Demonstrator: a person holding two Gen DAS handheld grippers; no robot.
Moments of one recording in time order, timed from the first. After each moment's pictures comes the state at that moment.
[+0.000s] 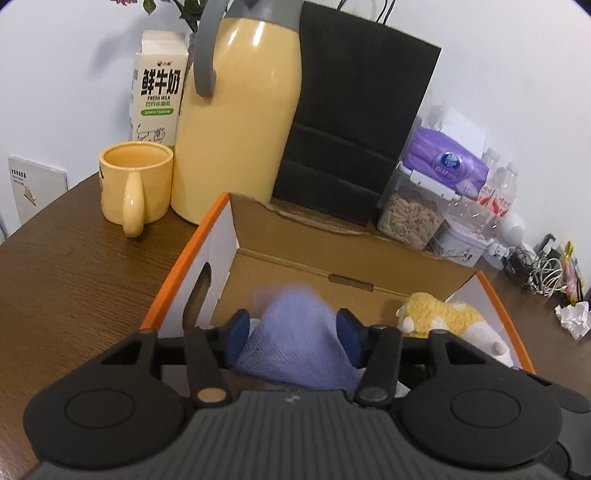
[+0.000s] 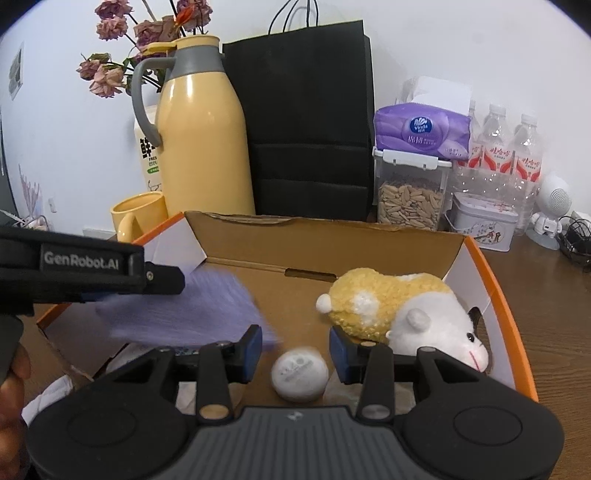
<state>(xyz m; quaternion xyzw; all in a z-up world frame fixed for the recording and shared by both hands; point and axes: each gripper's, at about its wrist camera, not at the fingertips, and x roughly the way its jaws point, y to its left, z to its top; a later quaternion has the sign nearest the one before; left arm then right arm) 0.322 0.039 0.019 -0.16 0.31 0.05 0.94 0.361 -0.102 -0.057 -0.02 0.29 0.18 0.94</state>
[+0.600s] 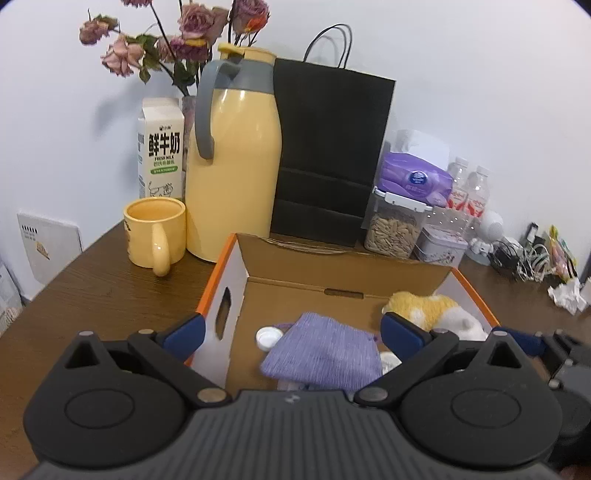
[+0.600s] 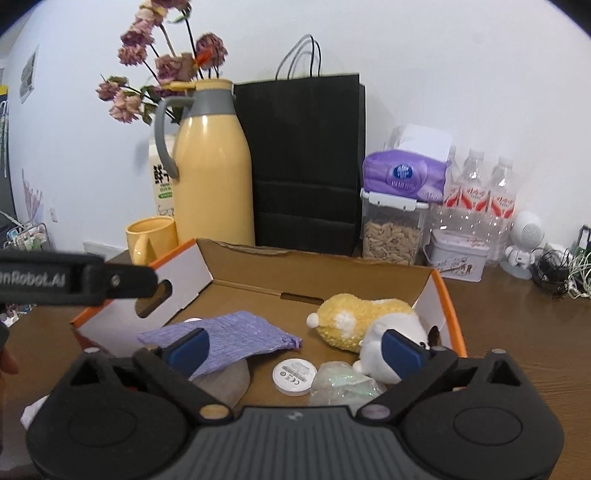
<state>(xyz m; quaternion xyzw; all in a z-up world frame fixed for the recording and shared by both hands) 0.254 0.027 0.055 -0.09 0.25 0.05 0.96 0.306 -0.114 -0.026 -0.03 0.24 0.16 0.96</state>
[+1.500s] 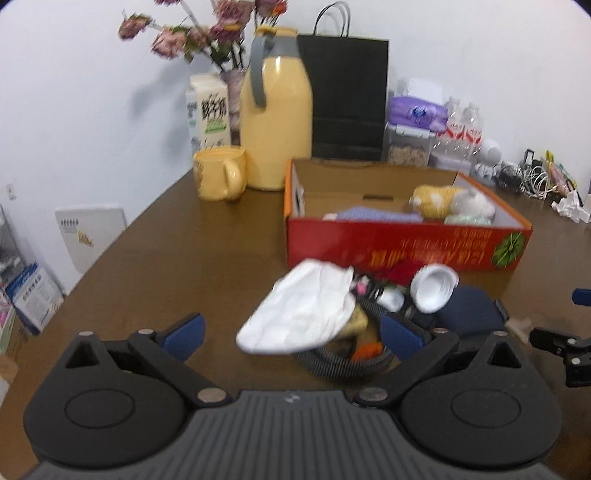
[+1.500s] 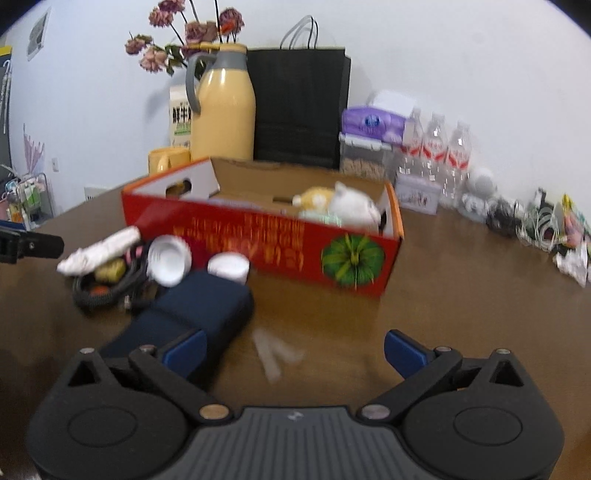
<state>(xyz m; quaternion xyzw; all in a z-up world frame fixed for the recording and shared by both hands) 0.109 0.056 0.013 -0.02 0.30 0.06 0.95 0.158 -0.159 -0.069 -0.08 0.29 0.14 0.94</state>
